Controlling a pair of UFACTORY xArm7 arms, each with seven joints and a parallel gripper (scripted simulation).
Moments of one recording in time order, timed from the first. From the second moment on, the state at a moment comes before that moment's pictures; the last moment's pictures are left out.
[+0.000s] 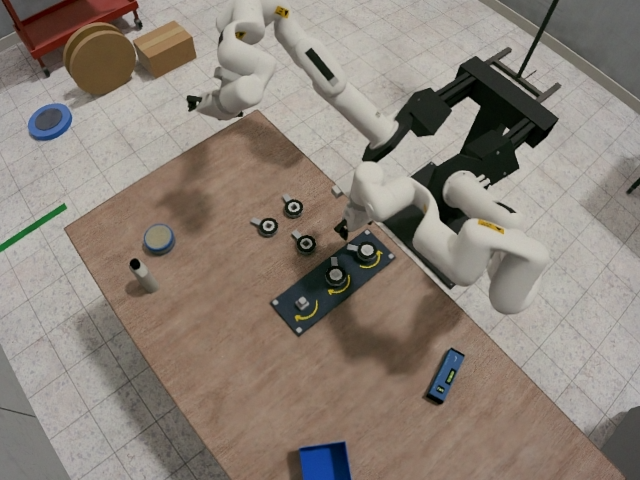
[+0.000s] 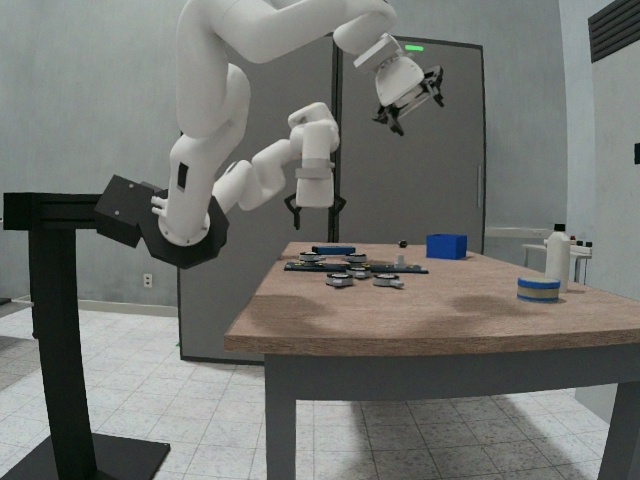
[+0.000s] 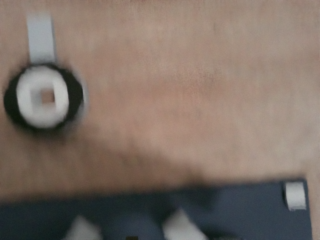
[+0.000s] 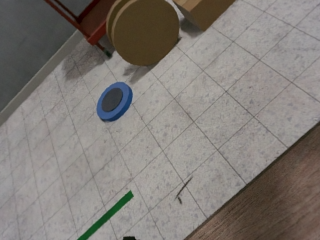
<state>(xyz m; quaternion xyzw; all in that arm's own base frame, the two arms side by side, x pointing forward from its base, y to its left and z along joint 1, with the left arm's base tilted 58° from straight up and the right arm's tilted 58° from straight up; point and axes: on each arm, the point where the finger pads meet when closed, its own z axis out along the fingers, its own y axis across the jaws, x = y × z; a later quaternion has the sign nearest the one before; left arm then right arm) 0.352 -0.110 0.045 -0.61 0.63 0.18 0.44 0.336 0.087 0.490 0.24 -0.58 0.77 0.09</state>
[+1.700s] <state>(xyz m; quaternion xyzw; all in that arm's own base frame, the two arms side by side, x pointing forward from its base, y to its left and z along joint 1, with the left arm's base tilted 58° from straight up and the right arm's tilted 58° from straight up) 0.449 -0.265 -0.088 -0.59 0.65 0.20 0.44 0.336 0.087 0.490 0.24 -0.58 0.77 0.09</state>
